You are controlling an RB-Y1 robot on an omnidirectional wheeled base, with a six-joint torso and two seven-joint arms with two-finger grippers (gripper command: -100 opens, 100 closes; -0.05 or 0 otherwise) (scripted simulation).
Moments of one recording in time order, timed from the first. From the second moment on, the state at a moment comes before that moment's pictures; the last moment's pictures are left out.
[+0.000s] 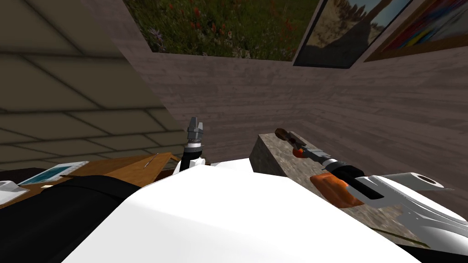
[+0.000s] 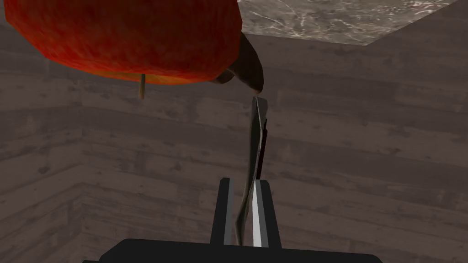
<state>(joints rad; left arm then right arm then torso) 0.52 0.05 0.01 -2.29 -0.03 -0.46 -0.14 0.43 -1.06 -0.17 -1.42 0.45 -0.46 0.18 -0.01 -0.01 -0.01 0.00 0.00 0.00</state>
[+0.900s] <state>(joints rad) 0.52 0.05 0.01 -2.29 -0.03 -0.46 -0.14 0.39 -1.12 -0.18 -1.29 0.38 -0.62 0.15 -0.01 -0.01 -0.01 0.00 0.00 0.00</state>
